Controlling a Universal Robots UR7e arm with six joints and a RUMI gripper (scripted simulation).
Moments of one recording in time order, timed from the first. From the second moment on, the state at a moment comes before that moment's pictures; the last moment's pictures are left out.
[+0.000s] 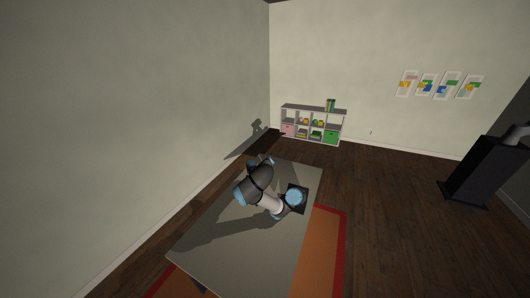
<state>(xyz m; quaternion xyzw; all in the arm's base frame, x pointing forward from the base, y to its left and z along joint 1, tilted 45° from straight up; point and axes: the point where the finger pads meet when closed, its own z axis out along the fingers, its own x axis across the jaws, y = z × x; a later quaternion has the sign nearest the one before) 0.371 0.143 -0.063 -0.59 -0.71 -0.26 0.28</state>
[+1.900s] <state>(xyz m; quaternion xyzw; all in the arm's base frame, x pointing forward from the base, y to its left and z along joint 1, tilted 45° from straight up) 0.372 0.134 -0.054 -0.59 -0.71 -0.26 0.28</state>
